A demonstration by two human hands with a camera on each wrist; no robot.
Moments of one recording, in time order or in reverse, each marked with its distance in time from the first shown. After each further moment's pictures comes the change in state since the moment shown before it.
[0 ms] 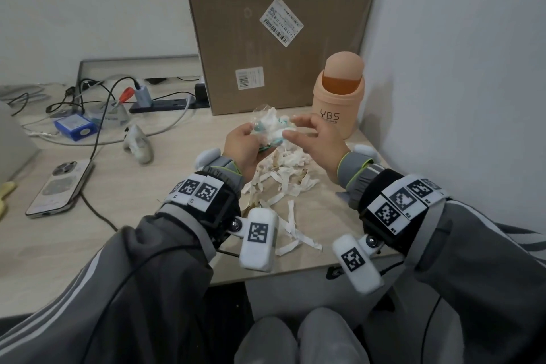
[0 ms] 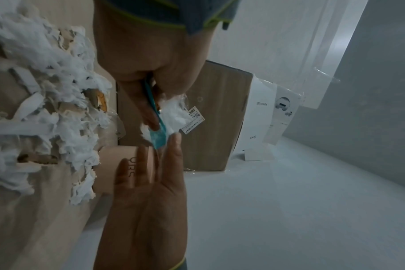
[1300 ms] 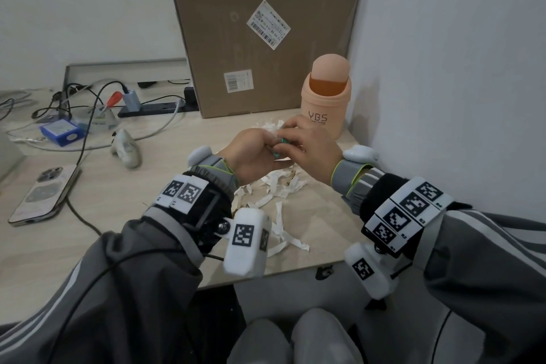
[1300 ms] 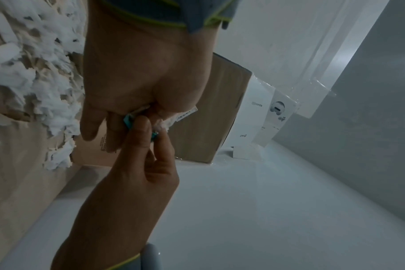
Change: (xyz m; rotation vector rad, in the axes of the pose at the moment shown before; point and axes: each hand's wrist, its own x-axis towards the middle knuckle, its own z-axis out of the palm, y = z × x) left_hand -0.021 0.012 0.025 -0.038 -0.477 -0.252; right_hand -0.013 -0.007 -0.016 -0.603 -0.093 -0.550
